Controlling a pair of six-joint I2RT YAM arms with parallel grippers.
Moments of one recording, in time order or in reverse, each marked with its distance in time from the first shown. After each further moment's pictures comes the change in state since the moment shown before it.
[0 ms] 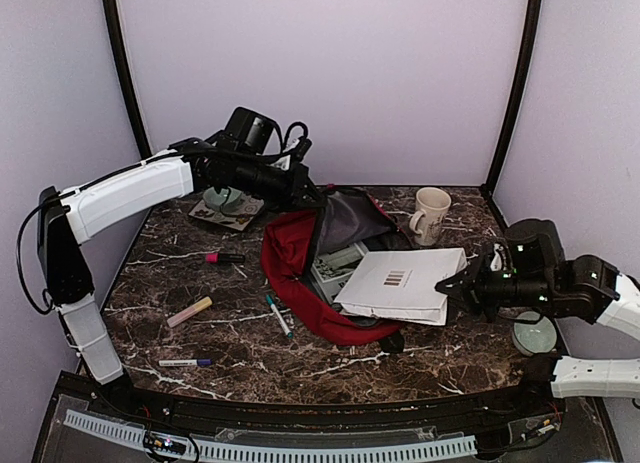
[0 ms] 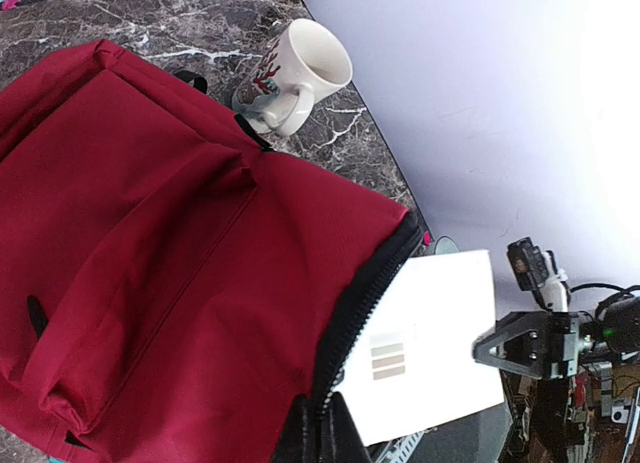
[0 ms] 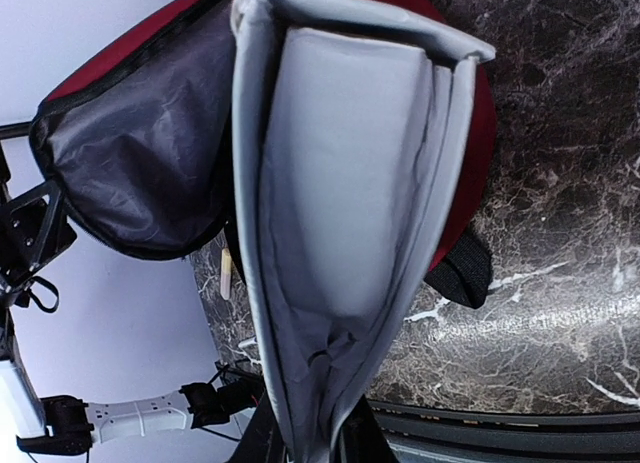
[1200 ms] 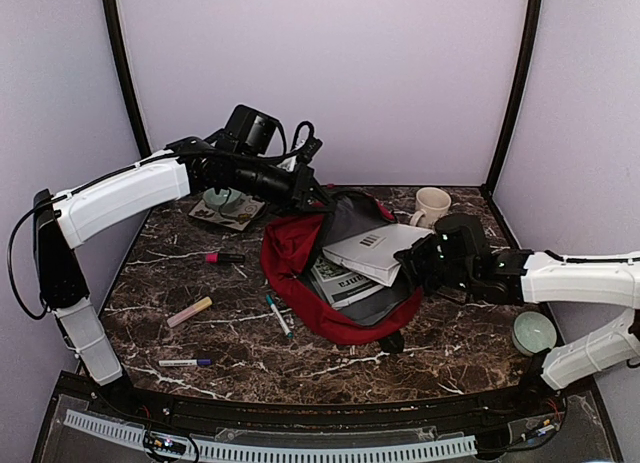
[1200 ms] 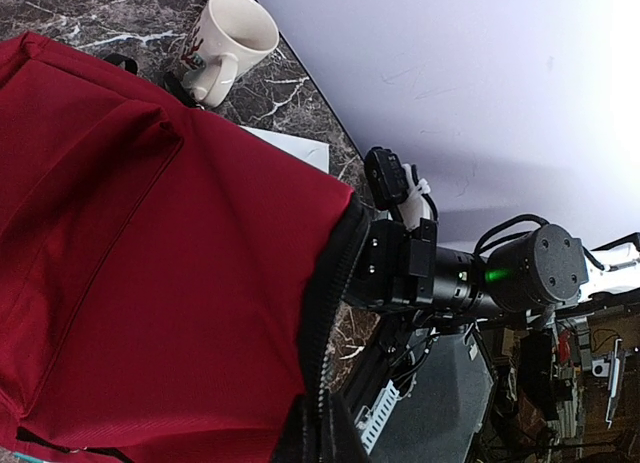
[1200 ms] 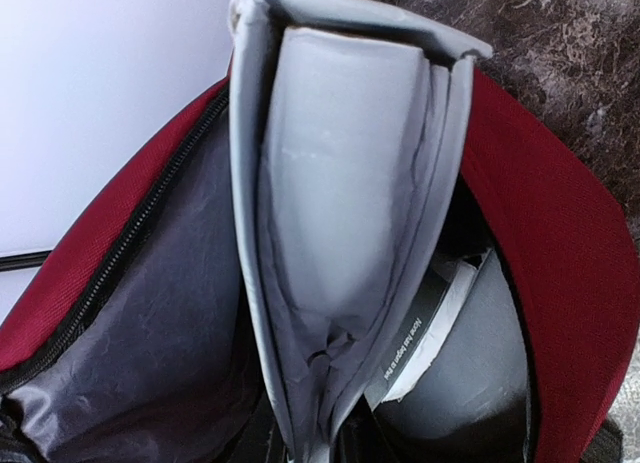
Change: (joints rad) left arm -0.054 -0.047 -0.001 -0.012 0.089 0.014; right arm -0.031 0.518 -0.052 0.664 0.225 0.150
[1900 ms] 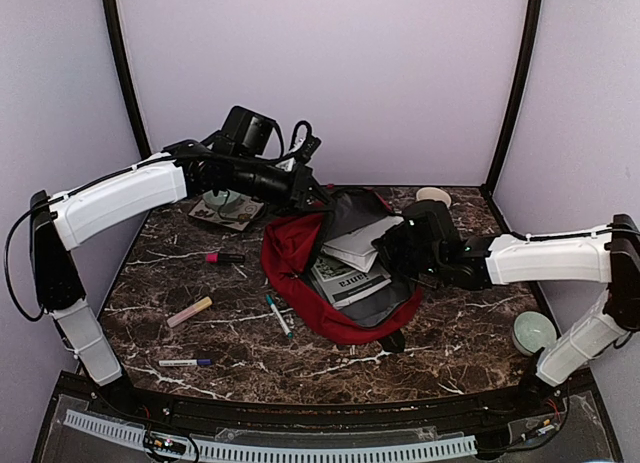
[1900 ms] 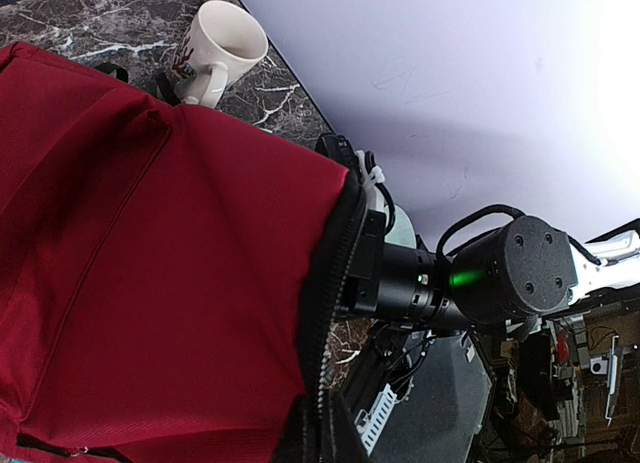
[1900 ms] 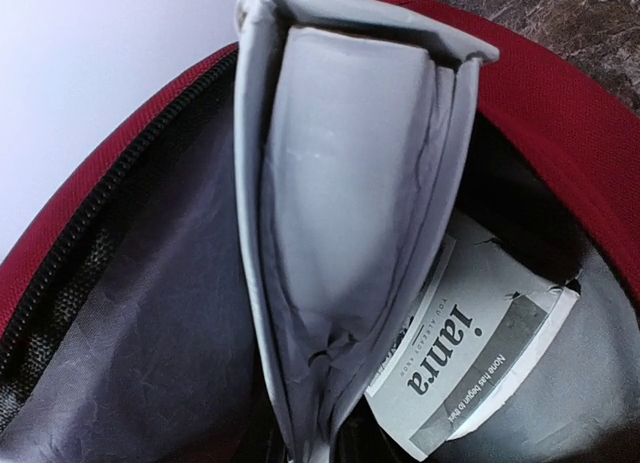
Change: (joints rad) left arm 0.000 -0.022 -0.038 0.050 0.007 -0.002; right arm 0.030 0.241 0.187 0.054 0.048 0.006
